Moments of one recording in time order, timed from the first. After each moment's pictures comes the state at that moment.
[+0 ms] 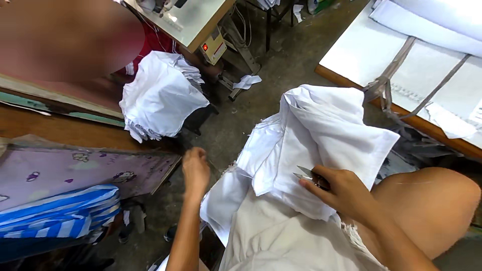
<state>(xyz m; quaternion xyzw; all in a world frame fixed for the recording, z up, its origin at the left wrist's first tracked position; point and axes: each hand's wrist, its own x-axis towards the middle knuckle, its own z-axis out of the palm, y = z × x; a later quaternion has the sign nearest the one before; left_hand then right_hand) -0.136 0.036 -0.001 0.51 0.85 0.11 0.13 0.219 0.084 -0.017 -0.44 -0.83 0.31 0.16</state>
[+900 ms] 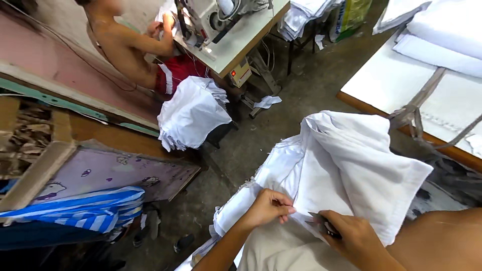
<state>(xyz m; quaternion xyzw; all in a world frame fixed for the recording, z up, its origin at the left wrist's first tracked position) -0.038 0.032 0.005 0.42 0.58 0.22 0.66 0.206 0.044 -0.044 -0.34 -0.87 0.20 0.31</state>
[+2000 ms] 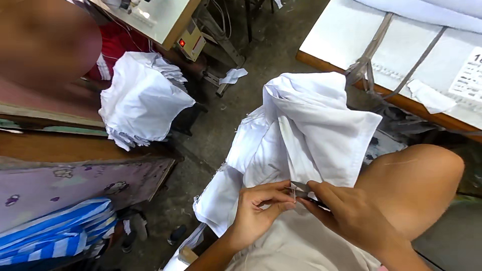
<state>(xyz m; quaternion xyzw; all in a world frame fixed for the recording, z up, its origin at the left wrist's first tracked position) 0.008 0.001 0.024 0.53 0.44 0.47 0.55 0.224 0.036 0.013 -0.38 -0.87 0.16 0.28</state>
